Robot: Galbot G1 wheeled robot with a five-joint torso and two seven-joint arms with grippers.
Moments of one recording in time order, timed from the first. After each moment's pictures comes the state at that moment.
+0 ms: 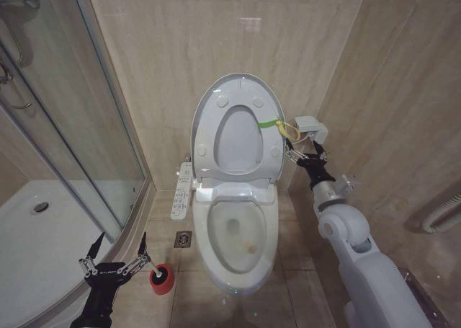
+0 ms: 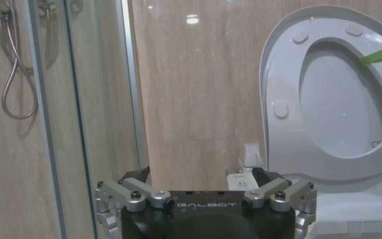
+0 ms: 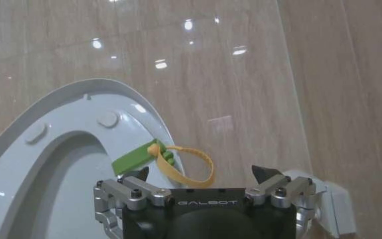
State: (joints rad) left arm 1.90 -1.43 -0.70 -2.34 -0.12 -0.17 -0.02; right arm -1.00 1.16 0.52 2.04 0.58 -0.17 0.21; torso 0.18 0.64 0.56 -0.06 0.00
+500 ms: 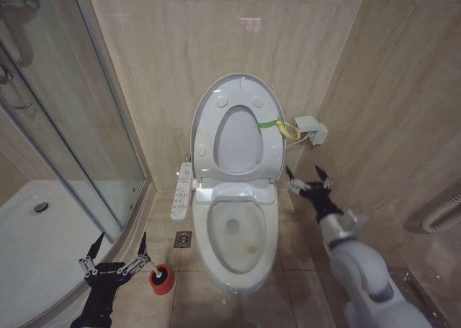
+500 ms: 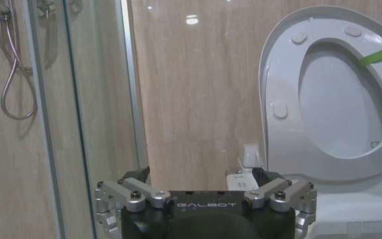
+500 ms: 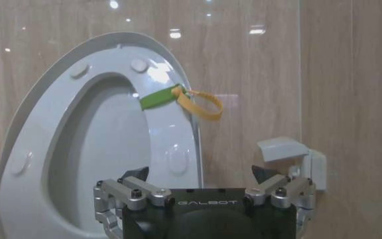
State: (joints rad) left arm 1.90 -1.43 -0.70 -2.34 -0.12 -0.17 -0.02; right arm -1.34 1.17 0.56 2.18 0.42 -0.13 0.14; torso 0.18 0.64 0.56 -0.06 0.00
